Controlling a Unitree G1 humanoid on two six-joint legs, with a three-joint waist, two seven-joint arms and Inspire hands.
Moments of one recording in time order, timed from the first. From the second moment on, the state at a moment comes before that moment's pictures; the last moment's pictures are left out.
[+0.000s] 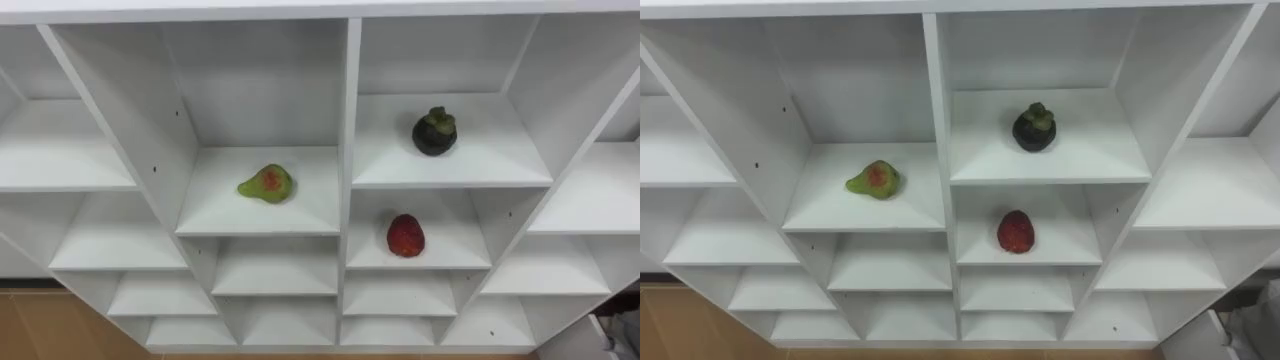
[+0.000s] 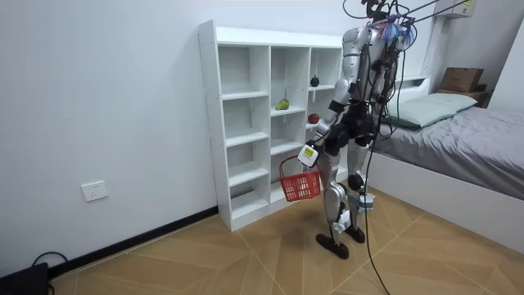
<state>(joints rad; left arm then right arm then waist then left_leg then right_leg) 0.21 0.17 0.09 1.14 -0.23 -0.04 -0.01 0.07 -0.22 0.13 1.32 0.39 -0.03 0.16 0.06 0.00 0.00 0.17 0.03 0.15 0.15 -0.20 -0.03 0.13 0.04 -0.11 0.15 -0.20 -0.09</state>
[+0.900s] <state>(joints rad) 0.21 0.17 0.09 1.14 -0.23 -0.05 -0.03 0.07 -0.22 0.12 1.31 0.45 -0.03 0.14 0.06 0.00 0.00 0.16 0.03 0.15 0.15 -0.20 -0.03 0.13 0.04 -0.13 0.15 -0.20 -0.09</state>
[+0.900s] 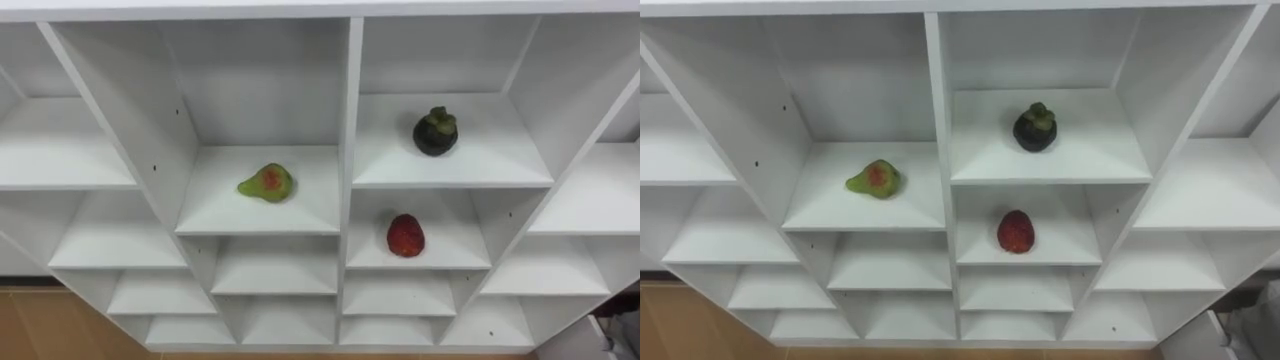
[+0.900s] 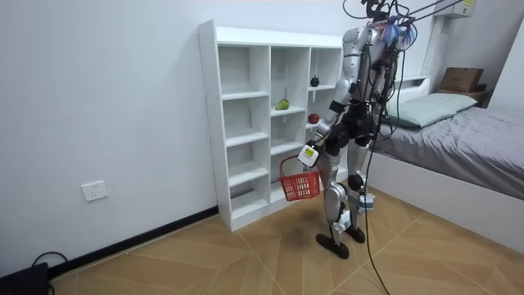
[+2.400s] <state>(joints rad) 0.20 0.18 0.11 1.14 -0.22 -0.12 -0.01 0.10 -0.24 -0.08 0.60 0.59 -0.21 -0.53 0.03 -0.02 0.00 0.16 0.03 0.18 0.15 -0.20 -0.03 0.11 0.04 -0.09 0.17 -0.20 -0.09</state>
